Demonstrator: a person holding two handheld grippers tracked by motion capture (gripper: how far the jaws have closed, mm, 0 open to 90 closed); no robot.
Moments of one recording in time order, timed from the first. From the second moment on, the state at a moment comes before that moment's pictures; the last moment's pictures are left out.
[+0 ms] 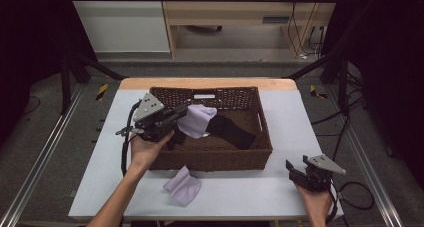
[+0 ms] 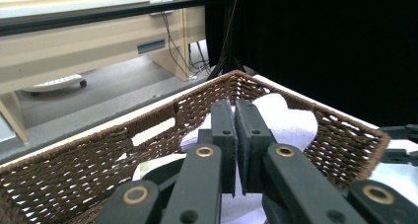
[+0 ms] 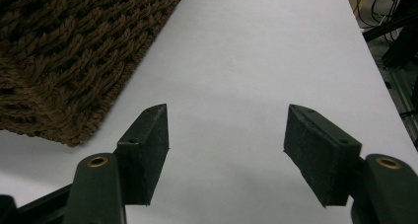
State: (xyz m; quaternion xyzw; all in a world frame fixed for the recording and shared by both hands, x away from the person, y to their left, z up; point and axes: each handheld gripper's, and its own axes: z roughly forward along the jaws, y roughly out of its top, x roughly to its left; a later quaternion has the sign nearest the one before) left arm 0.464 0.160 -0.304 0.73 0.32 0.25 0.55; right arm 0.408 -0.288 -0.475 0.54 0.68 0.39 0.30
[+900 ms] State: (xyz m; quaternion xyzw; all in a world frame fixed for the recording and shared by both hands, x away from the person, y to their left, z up) left arm 0.398 0.178 -0.301 0.73 0.27 0.22 0.59; right arm 0.405 -0.288 -0.474 0.54 0.68 0.39 0.30
